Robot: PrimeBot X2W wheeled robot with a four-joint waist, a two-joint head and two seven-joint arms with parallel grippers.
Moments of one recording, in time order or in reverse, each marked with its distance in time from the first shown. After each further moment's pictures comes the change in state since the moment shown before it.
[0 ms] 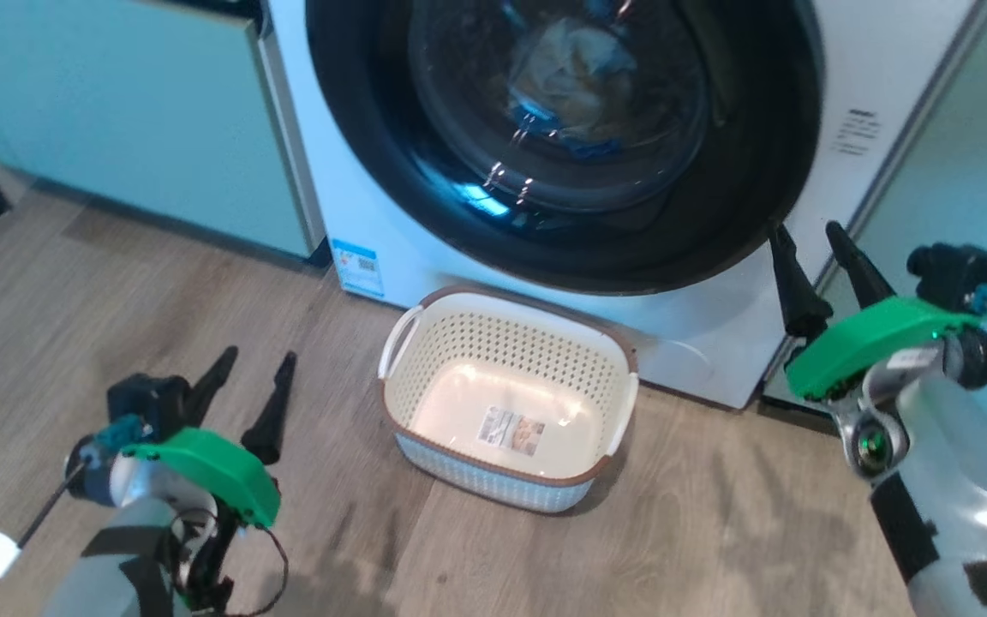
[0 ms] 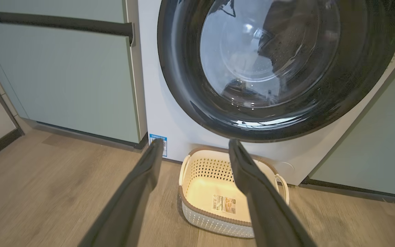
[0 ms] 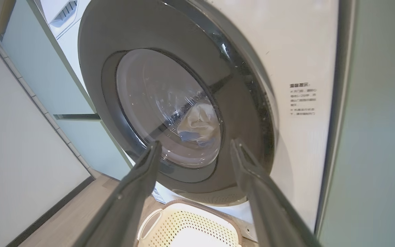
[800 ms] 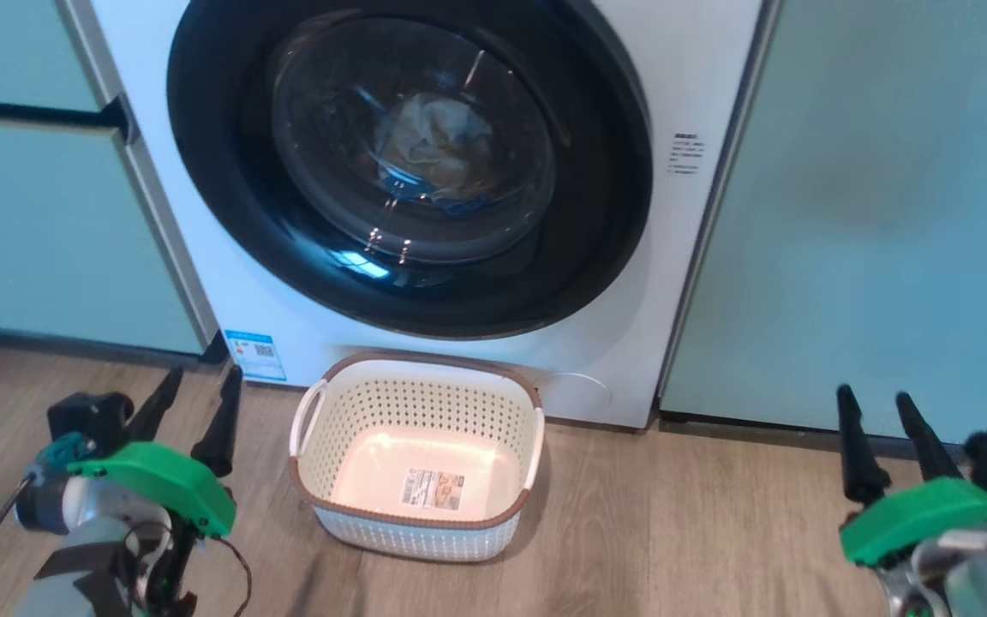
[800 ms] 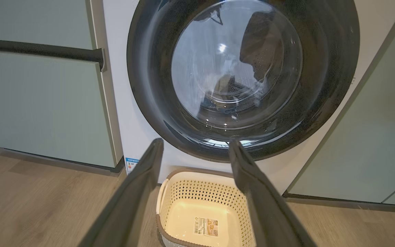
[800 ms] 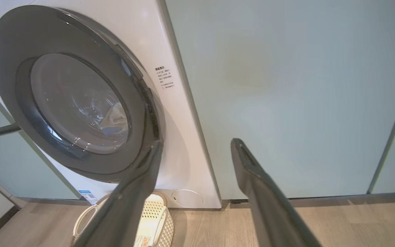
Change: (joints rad) left arm 0.038 0.033 0.074 0.029 -0.055 0.000 0.000; right arm 0.423 0.003 -0.281 -0.252 -0.212 0.000 0.000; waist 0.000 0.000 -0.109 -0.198
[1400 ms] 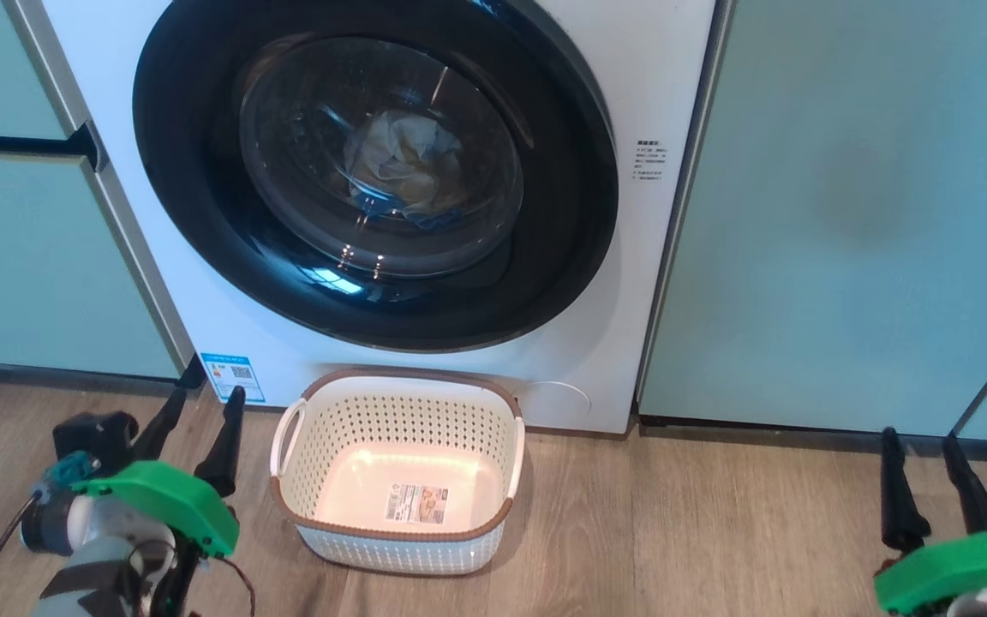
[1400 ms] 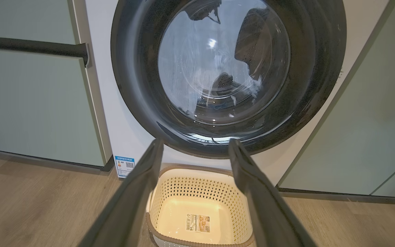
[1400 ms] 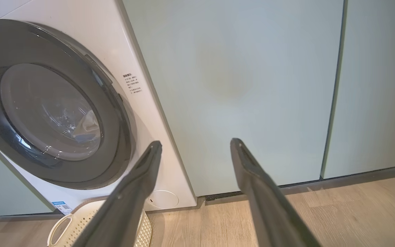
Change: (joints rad) left arm 0.029 -0.013 0.008 0.009 -0.001 0.000 0.000; right arm 0.148 0.003 -0.109 -0.132 -0.051 0.000 0.000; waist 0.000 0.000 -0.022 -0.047
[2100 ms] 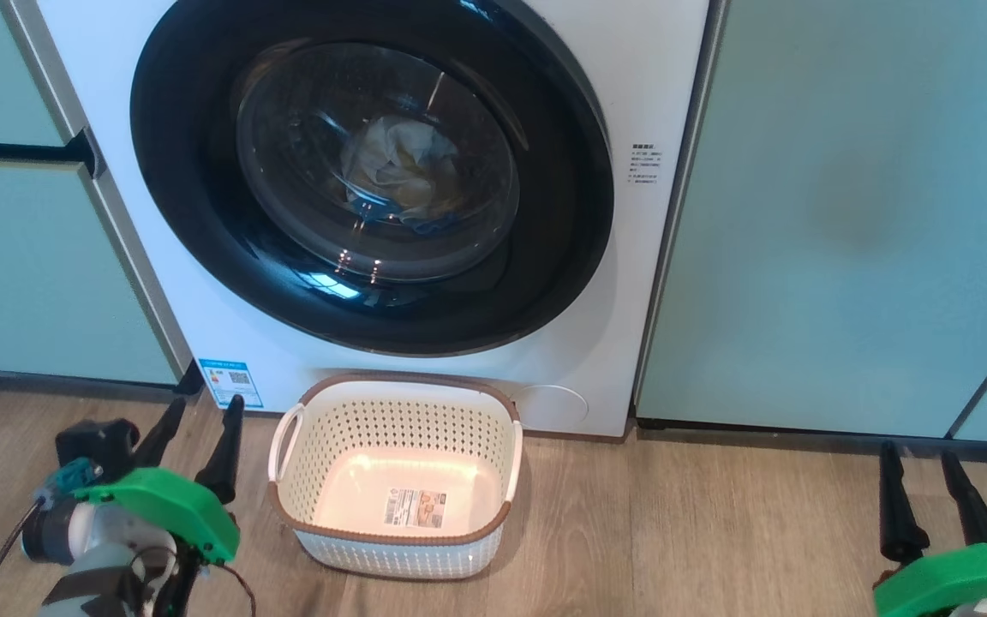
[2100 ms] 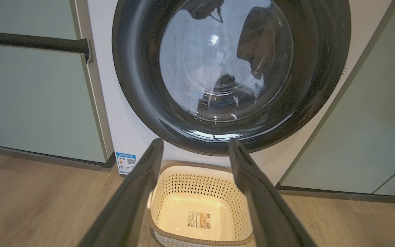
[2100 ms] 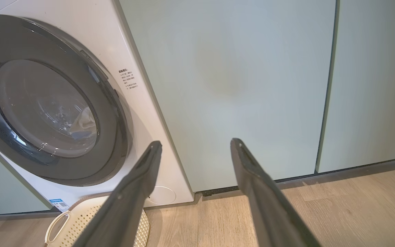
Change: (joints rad) left arm 0.005 -0.015 0.012 0.022 0.015 0.000 0.000; right arm 0.022 0.004 -0.008 0.000 -0.009 0.000 0.000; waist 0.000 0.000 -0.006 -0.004
